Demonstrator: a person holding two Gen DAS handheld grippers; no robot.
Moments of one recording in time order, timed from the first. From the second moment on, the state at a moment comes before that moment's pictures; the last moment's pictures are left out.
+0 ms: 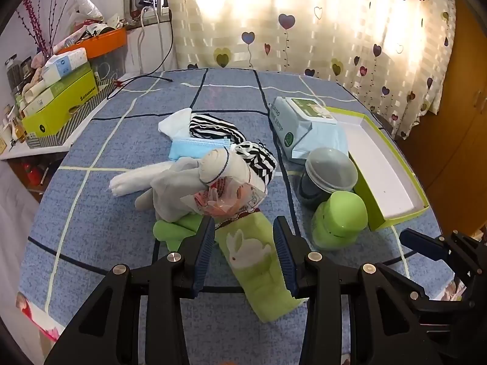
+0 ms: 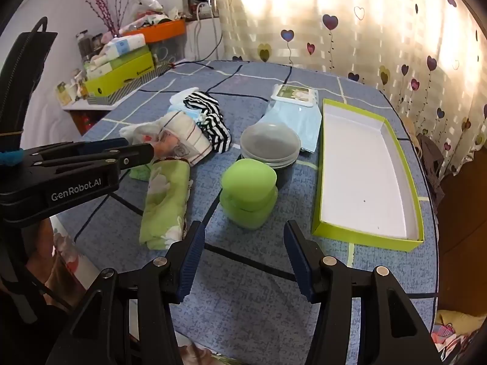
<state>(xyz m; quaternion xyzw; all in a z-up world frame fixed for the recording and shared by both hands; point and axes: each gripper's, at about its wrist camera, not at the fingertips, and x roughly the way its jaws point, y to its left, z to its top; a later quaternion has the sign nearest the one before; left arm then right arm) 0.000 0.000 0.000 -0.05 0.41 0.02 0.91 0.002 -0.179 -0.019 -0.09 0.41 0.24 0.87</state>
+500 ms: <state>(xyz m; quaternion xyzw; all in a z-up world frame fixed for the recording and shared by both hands) -0.004 0.006 -0.001 -0.06 0.41 0.01 0.91 0.002 -0.179 -0.020 -0.09 0.41 0.24 0.88</state>
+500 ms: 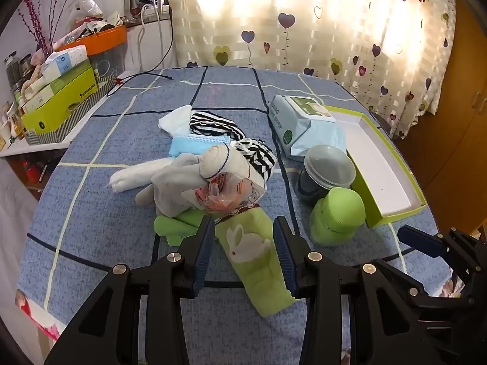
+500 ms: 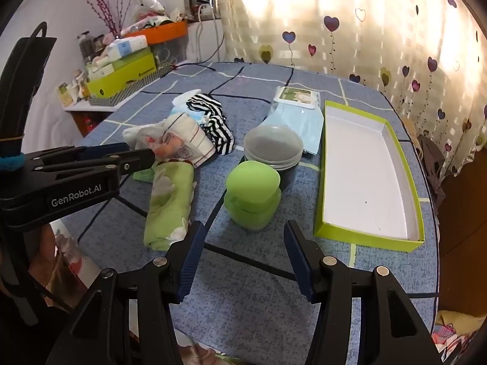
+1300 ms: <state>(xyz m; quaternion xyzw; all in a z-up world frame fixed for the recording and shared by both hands) -0.008 -0.001 0.000 -0.07 0.42 0.00 0.91 -0.003 -0.181 -0.014 -0.09 0.40 0.25 0.88</state>
